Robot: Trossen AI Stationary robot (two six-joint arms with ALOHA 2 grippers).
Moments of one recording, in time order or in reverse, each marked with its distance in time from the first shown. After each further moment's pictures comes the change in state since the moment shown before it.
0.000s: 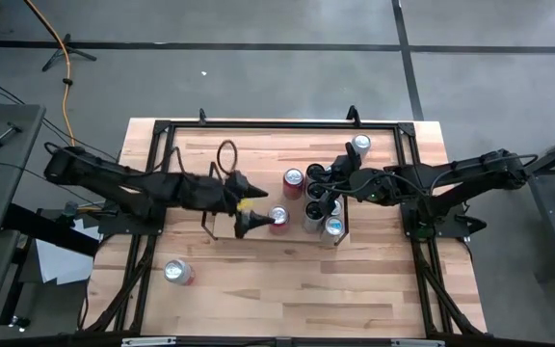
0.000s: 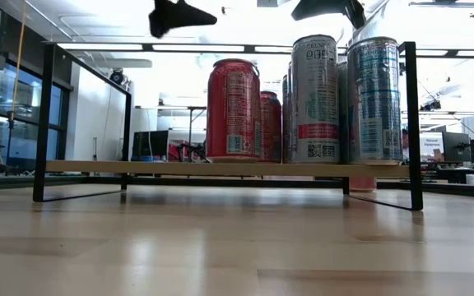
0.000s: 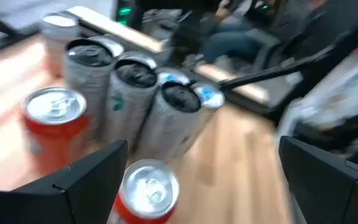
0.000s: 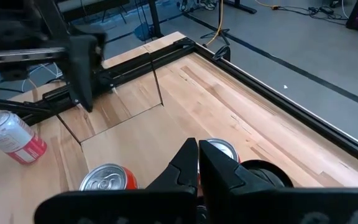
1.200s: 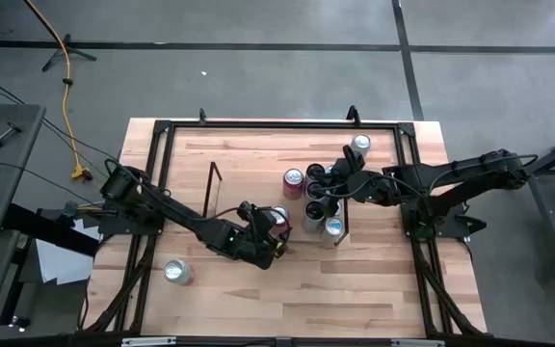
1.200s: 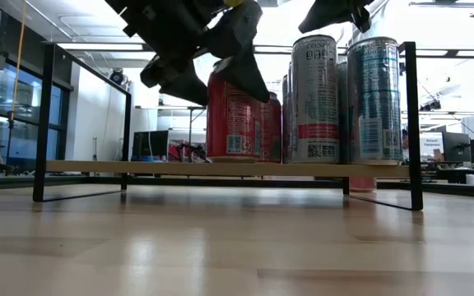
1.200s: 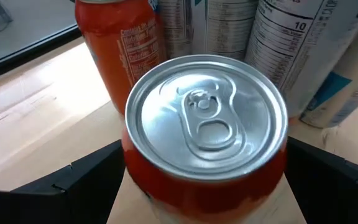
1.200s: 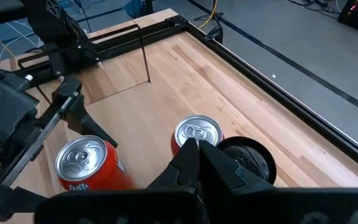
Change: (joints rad) left arm -0.218 0.584 0.242 -0.246 -0.697 -0.329; right arm 0.000 0.000 0.000 -0.106 -0.003 -0.017
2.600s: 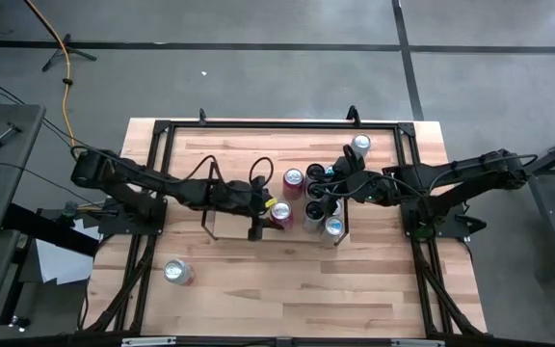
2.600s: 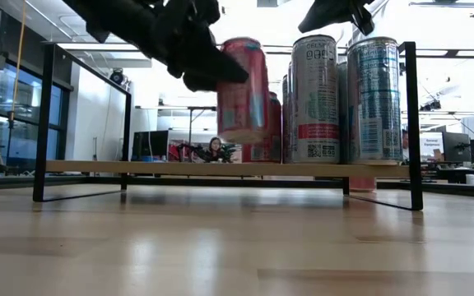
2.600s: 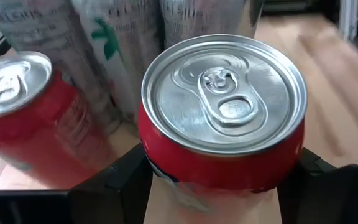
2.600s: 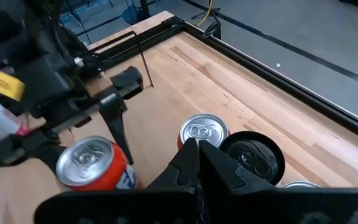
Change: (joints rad) left arm 0.322 -0.309 -0.355 0.495 0.845 0.820; right arm 0.001 0.001 0.000 0.002 0.000 0.118
